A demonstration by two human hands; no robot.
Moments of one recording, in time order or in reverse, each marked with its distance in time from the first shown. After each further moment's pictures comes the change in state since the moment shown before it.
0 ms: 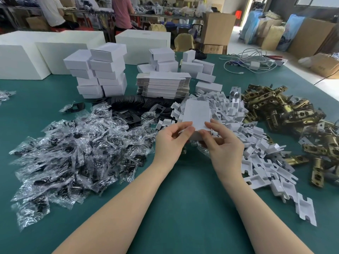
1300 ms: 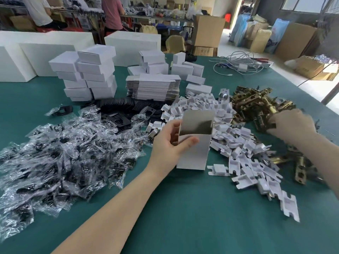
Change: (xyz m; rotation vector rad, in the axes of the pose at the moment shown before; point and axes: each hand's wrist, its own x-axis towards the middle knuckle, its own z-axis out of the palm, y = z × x) left_hand -0.016 0.019 0.006 -0.155 -0.226 0.061; right_hand 0.138 0.017 -0.175 -1.802 -0.402 0.117
